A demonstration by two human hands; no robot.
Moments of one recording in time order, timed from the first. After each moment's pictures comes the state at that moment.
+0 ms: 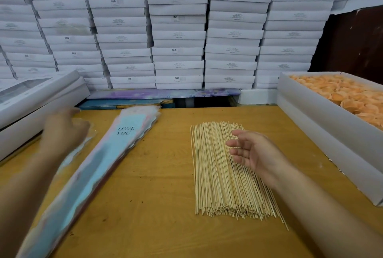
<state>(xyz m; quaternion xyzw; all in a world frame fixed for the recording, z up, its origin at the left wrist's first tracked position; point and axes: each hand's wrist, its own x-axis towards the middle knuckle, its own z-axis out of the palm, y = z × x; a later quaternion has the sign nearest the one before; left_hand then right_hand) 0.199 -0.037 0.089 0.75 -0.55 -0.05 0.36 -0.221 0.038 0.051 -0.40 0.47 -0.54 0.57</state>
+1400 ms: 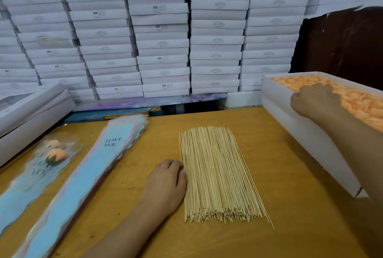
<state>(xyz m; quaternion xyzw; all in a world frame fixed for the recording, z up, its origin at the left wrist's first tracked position) -0.006 0.025 -0.007 0.57 -0.79 -0.06 0.21 -0.376 -0.015 0.130 -0.45 0.88 -0.14 -0.05</state>
